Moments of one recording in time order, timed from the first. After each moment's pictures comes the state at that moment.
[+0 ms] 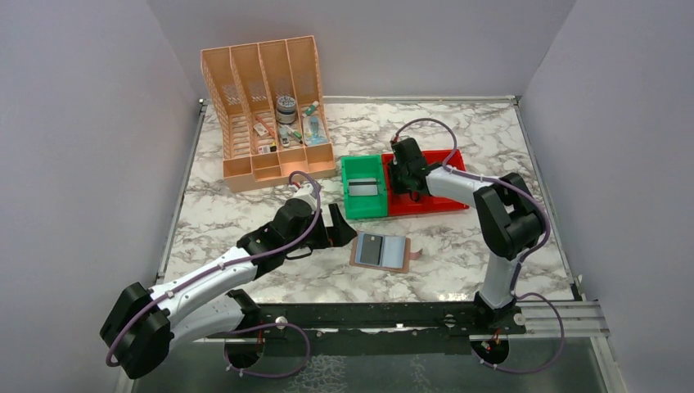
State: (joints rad) left arm -0.77 0.99 0.50 -0.08 0.05 -0.80; right arm 0.50 1.86 1.13 -0.18 0.13 0.23
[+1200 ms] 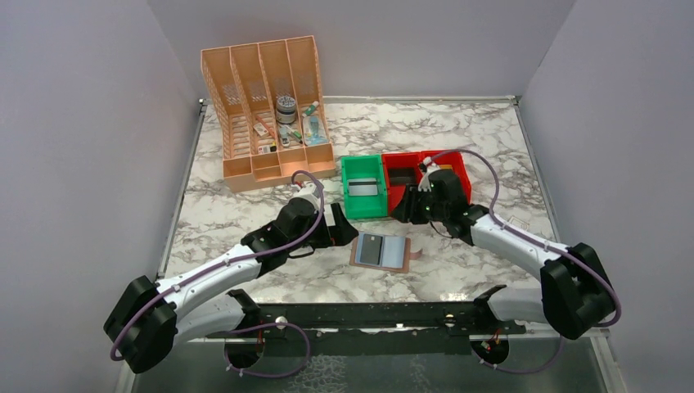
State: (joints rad) left arm -0.77 1.03 0.50 -0.04 0.05 -0.80; right arm 0.50 1.29 0.68 -0.04 -0.18 0.48
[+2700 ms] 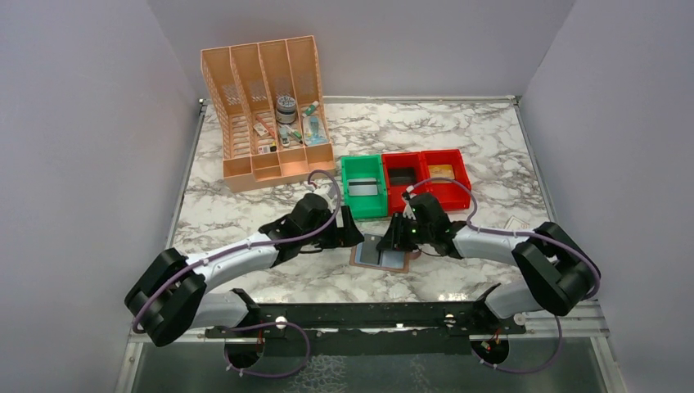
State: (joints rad) left arm -0.77 1.23 0.55 0.01 0.14 -0.79; right arm 0.65 1.43 0.49 0.14 -0.30 0.74
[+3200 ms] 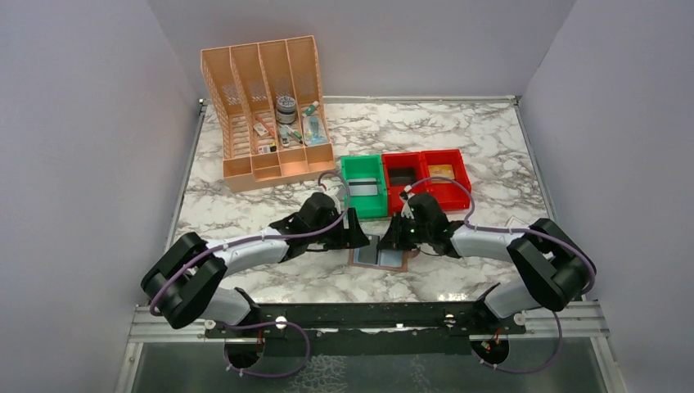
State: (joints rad) left arm -0.77 1.35 0.55 0.12 0.24 -0.80; right arm 0.65 1.47 0.49 0.18 -0.30 0.71
